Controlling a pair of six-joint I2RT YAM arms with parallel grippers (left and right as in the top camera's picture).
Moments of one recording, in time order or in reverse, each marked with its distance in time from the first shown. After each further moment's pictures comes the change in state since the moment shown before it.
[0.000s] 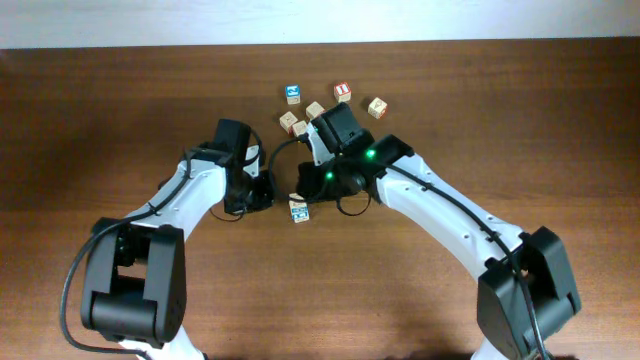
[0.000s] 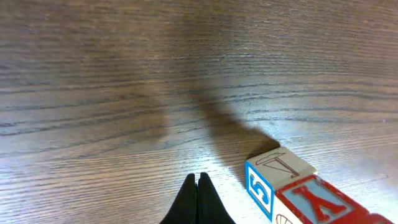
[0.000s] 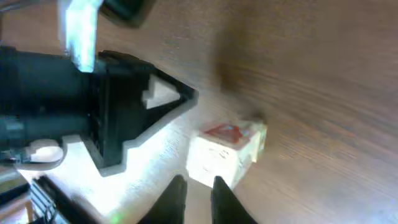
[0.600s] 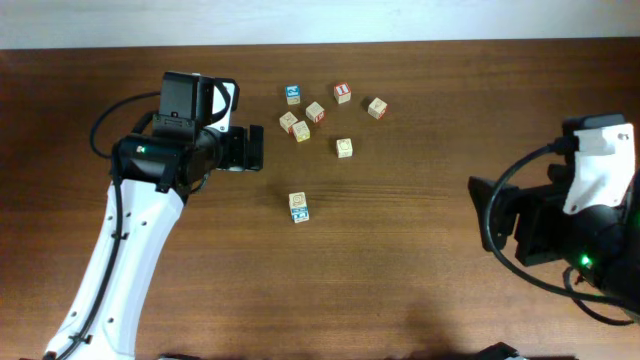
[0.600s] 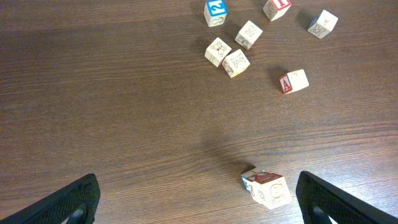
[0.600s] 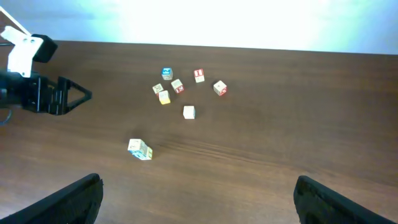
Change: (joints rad) left arm 0.000 -0.374 0.301 -0.240 -0.262 0.229; right arm -0.187 -0.677 0.630 -0.817 0.465 -0.188
